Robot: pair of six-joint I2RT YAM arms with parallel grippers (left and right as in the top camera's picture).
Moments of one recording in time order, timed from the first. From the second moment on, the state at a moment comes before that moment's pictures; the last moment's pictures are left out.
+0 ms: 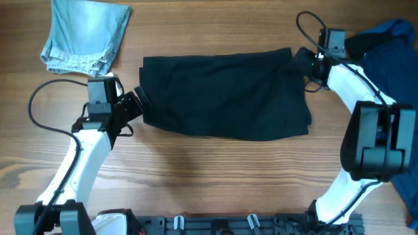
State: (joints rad) left arm 0.03 1.38 0.76 -0.32 0.11 -0.49; right arm -0.07 1.96 1.29 -0.41 0.06 0.46
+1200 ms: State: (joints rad) left arm 0.06 1.82 0.91 -0.06 0.37 -0.30; right arm -0.07 1.87 1.26 -0.74 -0.26 0.20
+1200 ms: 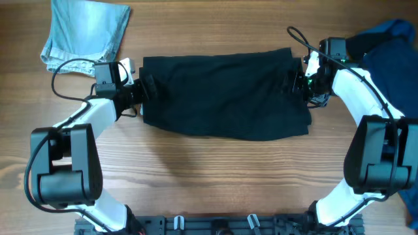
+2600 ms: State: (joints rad) left arm 0.05 1.67 1.30 -0.73 0.21 -0.27; right arm -0.07 1.87 1.26 -0.74 -0.31 0.20
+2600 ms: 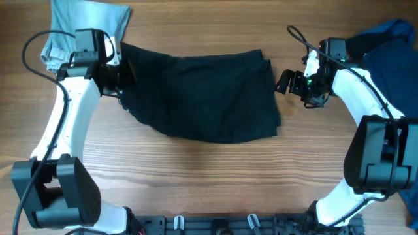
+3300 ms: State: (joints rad) left arm 0.23 1.91 1.32 -0.73 0.30 -0.15; right arm -0.07 1.87 1.26 -0.73 -0.32 0.20
